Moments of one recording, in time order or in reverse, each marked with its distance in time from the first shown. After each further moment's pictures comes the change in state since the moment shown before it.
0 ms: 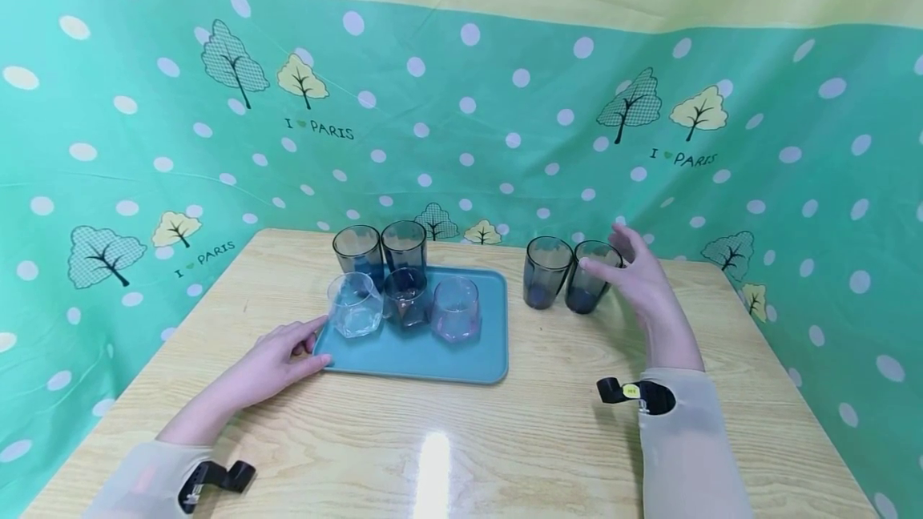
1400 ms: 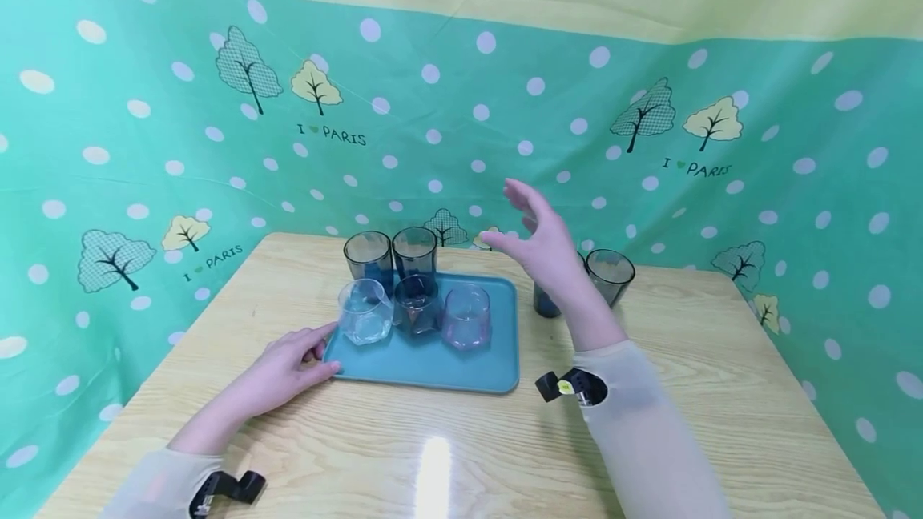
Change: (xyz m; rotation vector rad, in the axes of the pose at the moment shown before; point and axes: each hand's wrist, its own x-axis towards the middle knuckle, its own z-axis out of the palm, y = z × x) left_hand -0.001 0.000 -0.001 -0.031 0.004 -0.020; right_hand -0.003 -0.117 0.117 0.019 -0.079 -0.364
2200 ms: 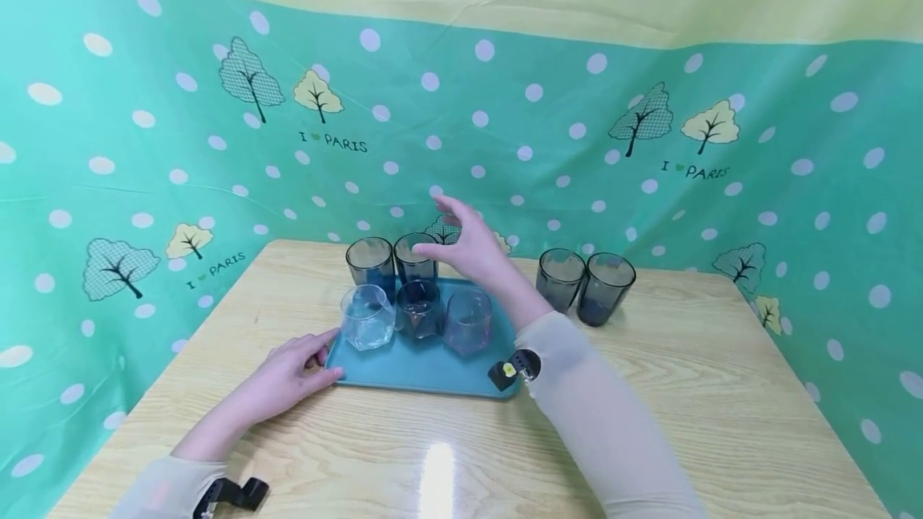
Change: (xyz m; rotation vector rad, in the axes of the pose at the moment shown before) left_hand -0.002 0.003 0.000 -0.002 0.003 0.001; right_hand 0.042 -0.002 0.080 -0.022 -0.183 0.036
